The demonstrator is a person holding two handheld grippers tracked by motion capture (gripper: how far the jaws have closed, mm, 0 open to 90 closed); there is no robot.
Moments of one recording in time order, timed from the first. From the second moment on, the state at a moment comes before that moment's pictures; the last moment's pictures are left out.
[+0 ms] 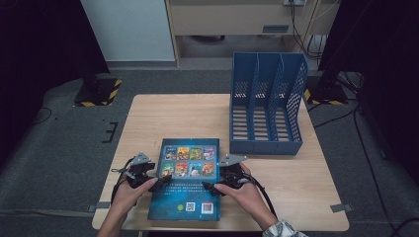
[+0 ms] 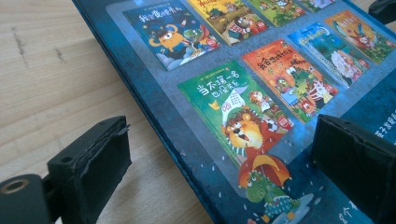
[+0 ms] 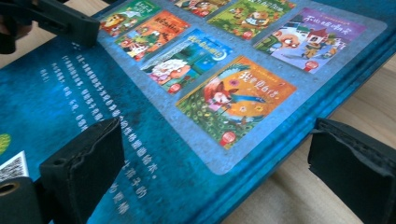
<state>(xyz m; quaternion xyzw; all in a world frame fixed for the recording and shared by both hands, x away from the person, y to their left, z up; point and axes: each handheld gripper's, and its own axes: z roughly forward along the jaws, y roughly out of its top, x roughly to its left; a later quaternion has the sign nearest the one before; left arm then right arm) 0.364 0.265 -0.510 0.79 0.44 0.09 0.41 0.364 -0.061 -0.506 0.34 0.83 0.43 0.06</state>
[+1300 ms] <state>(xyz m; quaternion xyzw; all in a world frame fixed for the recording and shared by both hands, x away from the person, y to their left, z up) 0.373 0.264 -0.511 0.79 0.44 0.03 0.42 0.376 -0.057 -0.508 0.35 0.84 0.41 0.03</state>
